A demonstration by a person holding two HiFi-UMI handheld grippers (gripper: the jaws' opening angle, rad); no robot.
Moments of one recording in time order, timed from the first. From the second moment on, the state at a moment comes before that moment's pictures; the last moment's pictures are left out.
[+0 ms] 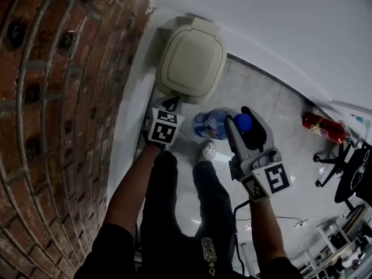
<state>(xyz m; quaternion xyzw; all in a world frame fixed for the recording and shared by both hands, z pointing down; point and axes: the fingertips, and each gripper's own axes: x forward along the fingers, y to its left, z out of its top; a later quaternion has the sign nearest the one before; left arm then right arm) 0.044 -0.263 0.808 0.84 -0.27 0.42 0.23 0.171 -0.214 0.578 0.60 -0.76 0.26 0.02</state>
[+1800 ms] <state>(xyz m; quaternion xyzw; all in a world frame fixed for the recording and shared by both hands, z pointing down) 0.007 -0.315 0.733 0.83 -0.29 0.38 0.28 0.092 -0.372 0.789 0.53 -0.74 0.31 0.28</state>
